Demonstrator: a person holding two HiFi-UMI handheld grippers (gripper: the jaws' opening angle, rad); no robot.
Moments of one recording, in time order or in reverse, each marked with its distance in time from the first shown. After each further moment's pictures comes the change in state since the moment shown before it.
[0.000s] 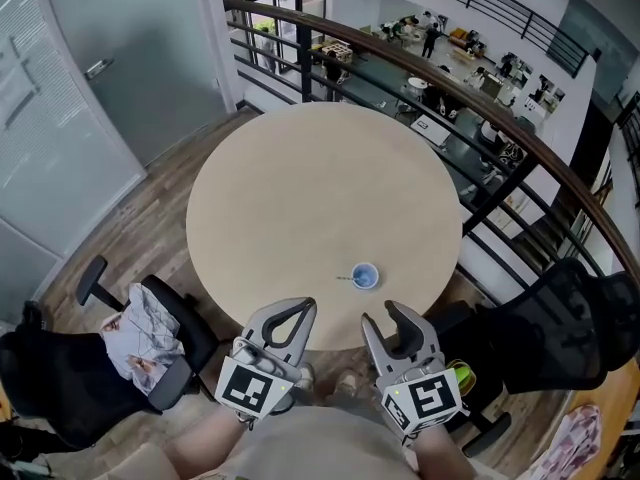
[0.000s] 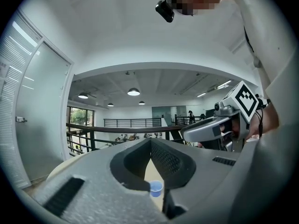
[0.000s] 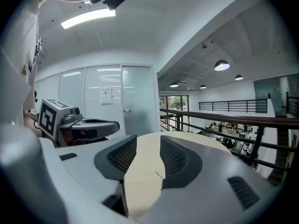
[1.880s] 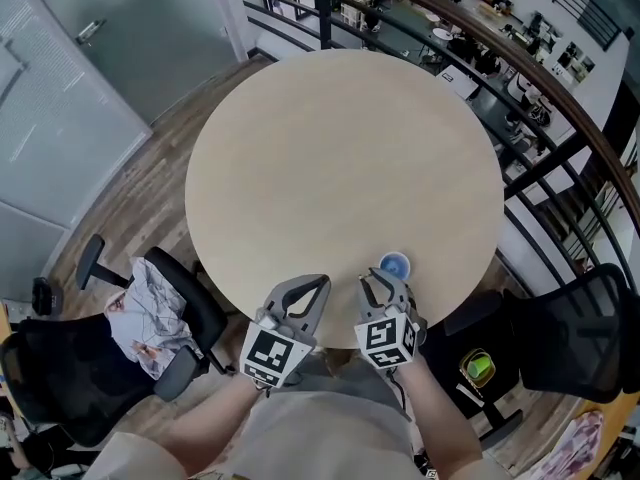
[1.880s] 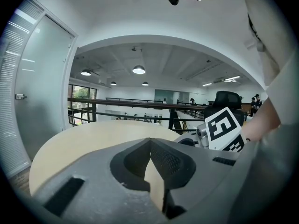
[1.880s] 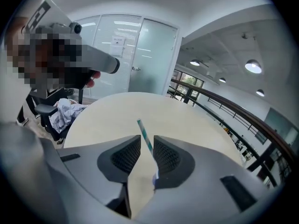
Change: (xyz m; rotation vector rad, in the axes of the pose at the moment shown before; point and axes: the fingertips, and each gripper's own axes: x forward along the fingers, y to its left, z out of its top) left arm 0.079 0.072 -0.157 -0.045 0.208 -0.017; right arm 0.177 -0.049 -0.215 -0.343 0.413 0.014
